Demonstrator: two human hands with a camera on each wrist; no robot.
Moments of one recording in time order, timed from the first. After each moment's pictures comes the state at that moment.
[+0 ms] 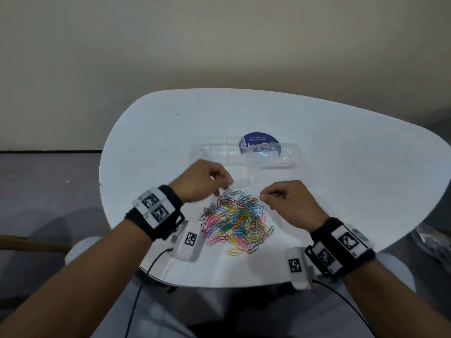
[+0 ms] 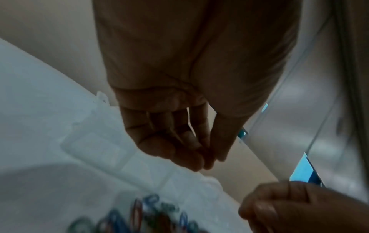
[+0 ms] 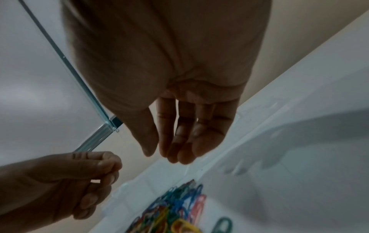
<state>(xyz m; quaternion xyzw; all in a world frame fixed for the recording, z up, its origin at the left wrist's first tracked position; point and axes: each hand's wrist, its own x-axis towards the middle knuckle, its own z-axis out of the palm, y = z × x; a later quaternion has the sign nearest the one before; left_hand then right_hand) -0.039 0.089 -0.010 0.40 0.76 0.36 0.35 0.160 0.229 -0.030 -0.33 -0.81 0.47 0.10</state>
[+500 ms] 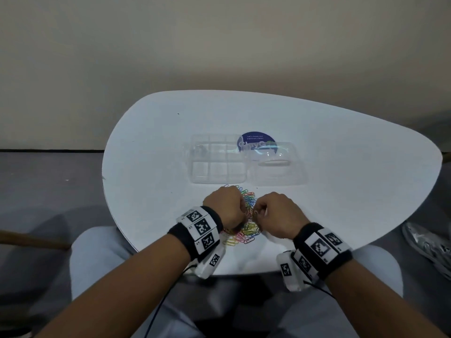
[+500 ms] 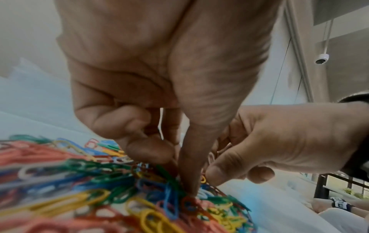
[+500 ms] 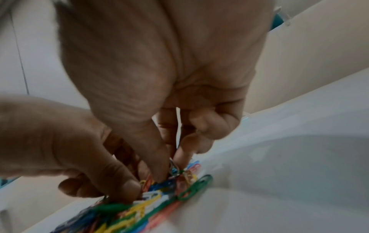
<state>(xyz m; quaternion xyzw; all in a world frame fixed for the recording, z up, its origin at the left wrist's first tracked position) 0.043 0.095 -0.033 0.44 0.84 0.13 0.29 0.167 0.193 -0.036 -0.31 -0.91 0.27 -0.07</state>
